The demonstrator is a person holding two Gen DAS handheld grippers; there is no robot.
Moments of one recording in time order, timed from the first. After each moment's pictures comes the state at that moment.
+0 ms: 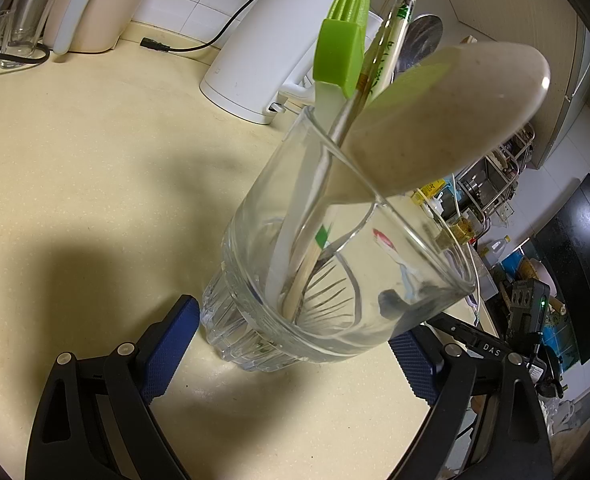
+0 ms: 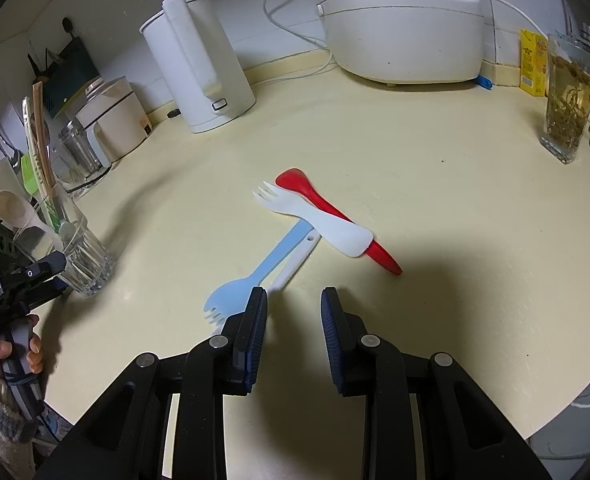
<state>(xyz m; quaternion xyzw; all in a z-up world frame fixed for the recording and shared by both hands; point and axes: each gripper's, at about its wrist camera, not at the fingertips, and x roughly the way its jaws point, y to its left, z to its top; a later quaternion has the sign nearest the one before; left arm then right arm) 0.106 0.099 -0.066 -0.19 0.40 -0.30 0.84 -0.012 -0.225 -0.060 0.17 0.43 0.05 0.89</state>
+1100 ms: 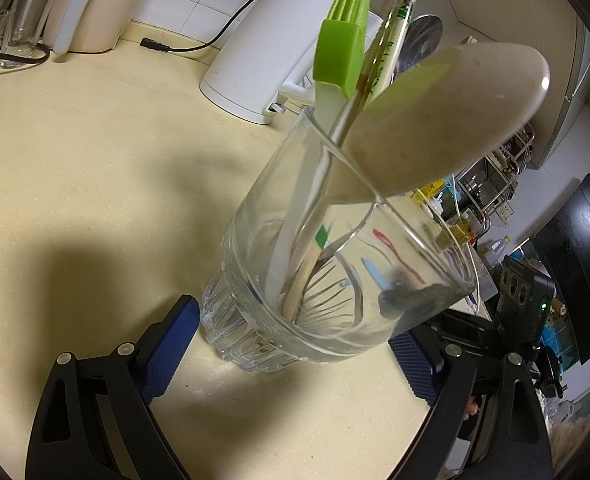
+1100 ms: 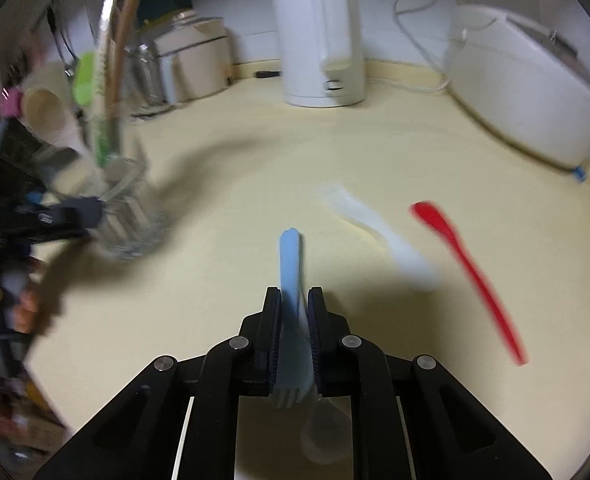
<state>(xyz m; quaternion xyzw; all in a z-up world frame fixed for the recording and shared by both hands) 0.106 0.099 -0.066 -0.19 0.40 -0.30 0.84 0.023 -0.143 -0.057 0.06 0.43 0.17 0.89</state>
